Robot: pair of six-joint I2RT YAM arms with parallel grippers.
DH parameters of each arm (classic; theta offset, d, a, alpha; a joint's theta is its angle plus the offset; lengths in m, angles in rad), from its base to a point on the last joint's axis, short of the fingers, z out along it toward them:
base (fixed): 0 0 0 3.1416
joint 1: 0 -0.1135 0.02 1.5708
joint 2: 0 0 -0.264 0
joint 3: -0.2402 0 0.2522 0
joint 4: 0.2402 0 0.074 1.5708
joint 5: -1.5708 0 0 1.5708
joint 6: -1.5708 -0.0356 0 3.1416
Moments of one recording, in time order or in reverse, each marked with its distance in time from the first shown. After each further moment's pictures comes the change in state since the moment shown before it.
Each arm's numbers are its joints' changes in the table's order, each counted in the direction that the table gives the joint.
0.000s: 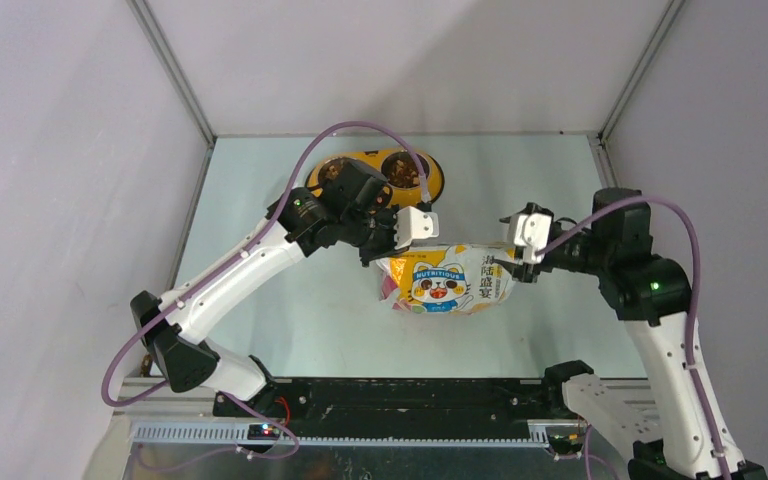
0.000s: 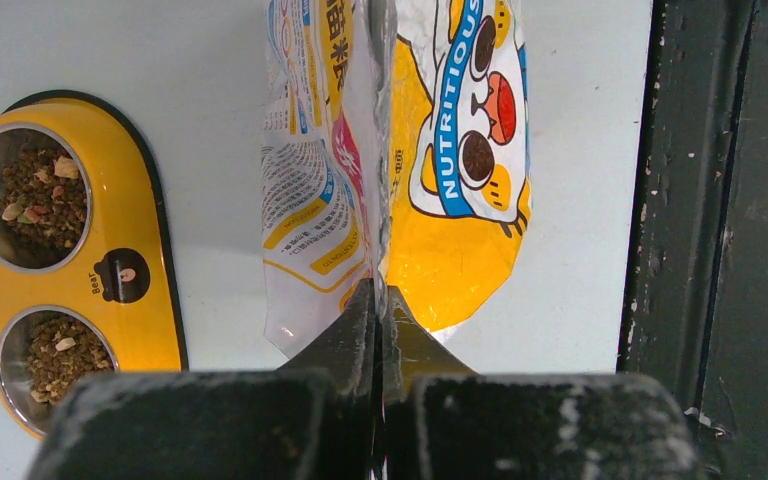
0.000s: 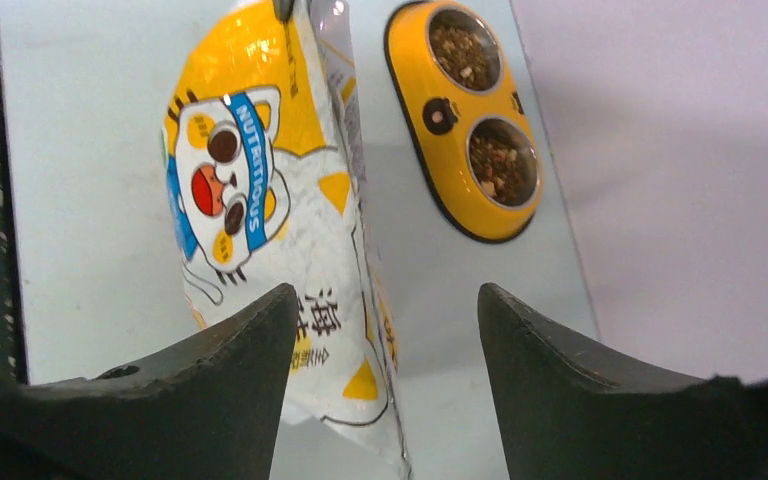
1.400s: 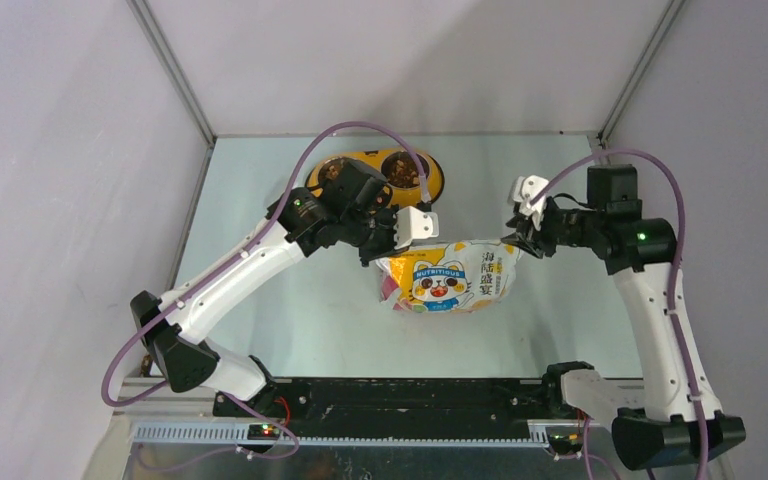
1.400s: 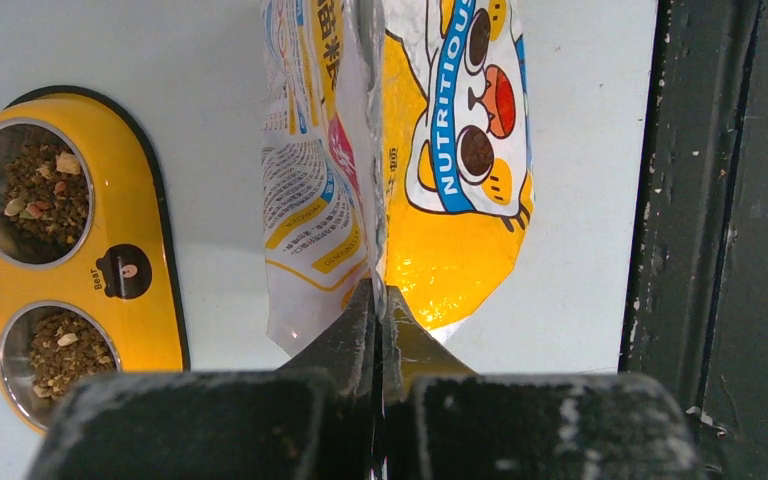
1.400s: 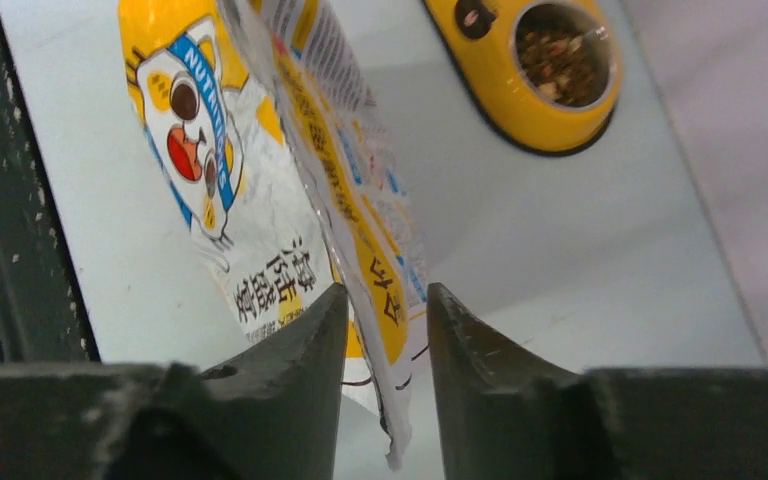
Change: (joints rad) left arm 0.000 0.000 0.000 0.002 0.006 0.000; right arm 0.130 0.174 -0.058 0.148 -0.012 -0.018
